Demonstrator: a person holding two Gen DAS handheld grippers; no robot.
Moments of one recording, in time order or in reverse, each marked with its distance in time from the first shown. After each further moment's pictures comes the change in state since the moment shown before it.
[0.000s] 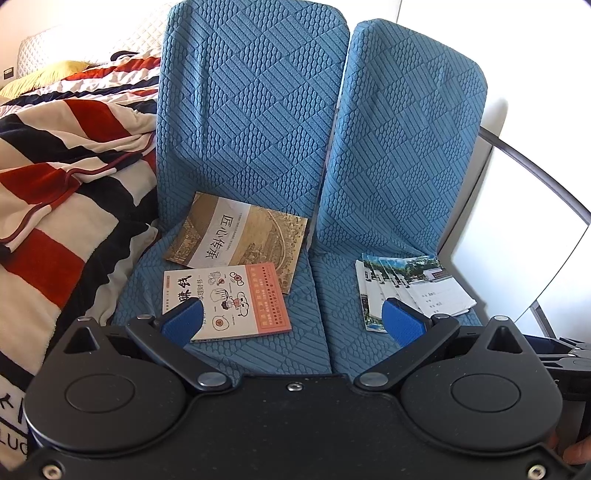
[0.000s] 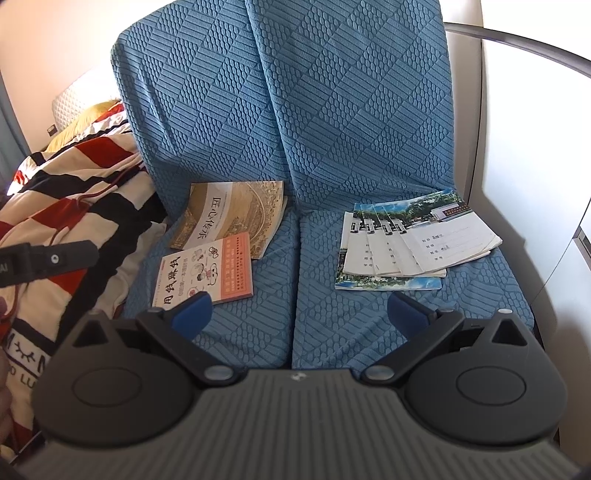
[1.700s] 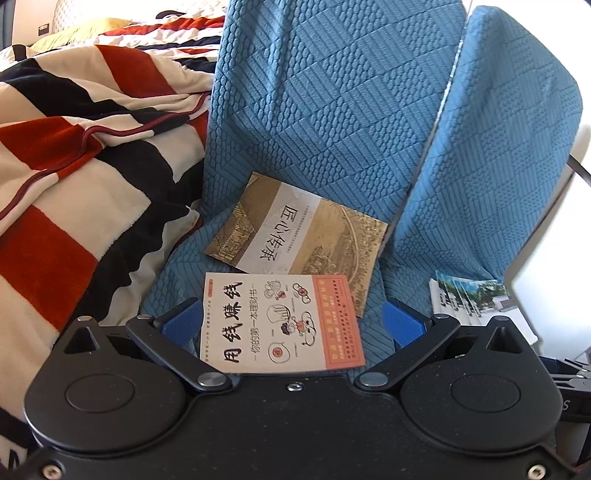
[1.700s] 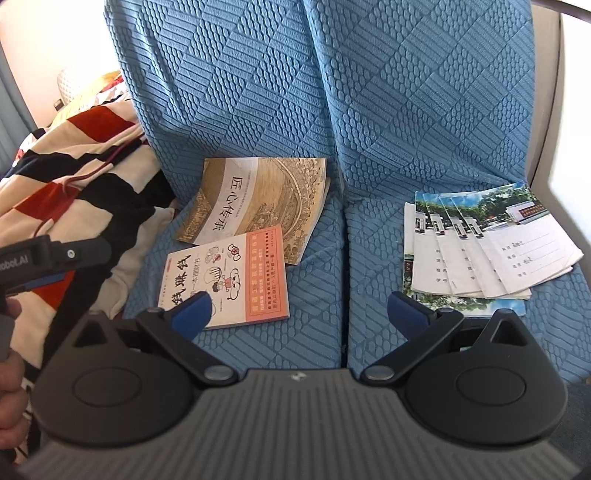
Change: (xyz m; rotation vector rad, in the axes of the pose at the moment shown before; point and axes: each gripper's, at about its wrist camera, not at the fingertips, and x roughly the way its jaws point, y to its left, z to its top) left arm 0.119 0.098 0.028 -0.132 0.059 0.095; right arm 0.132 0.046 0.031 -0.022 0.102 0.051
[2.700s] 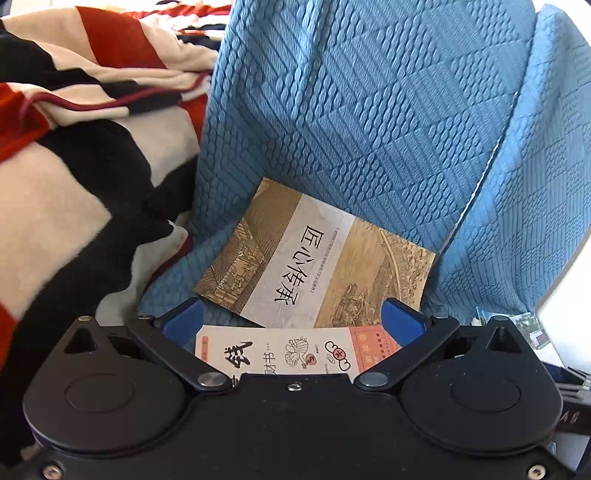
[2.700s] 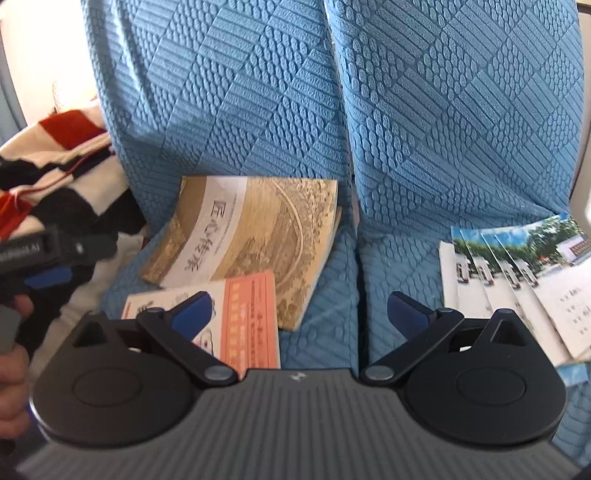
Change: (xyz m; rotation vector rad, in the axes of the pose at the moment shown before) left arm 0.139 0.046 0.026 -0.031 -0.035 -0.056; right arm 0.112 0.003 0.028 -0.011 -0.113 -0.005
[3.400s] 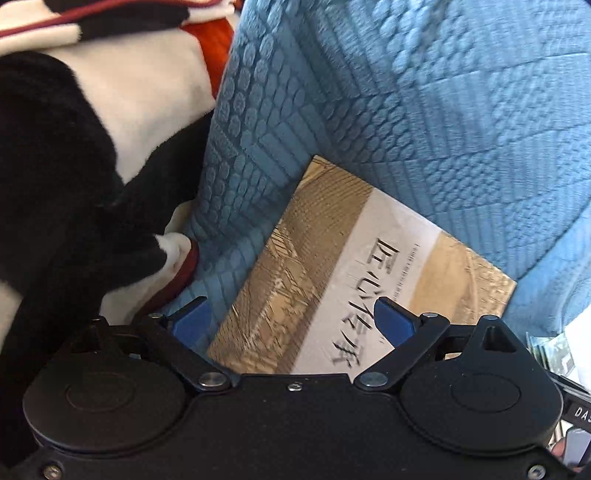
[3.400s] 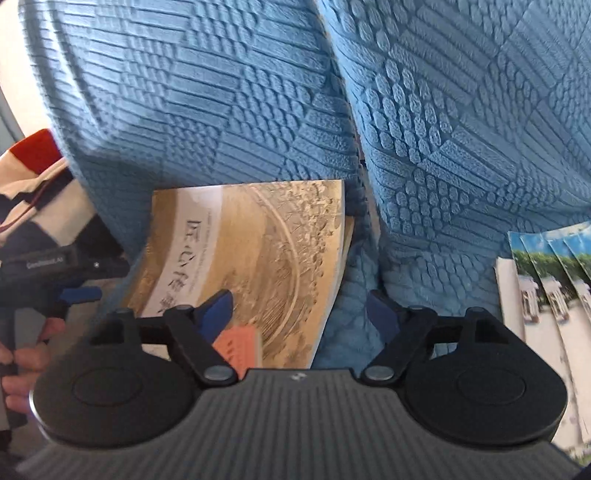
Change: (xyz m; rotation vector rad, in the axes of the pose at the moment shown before) left arm 0.138 0.061 0.049 -0.068 0.174 -0.015; right arm 0.103 -0.027 0.033 0.077 0.049 0.077
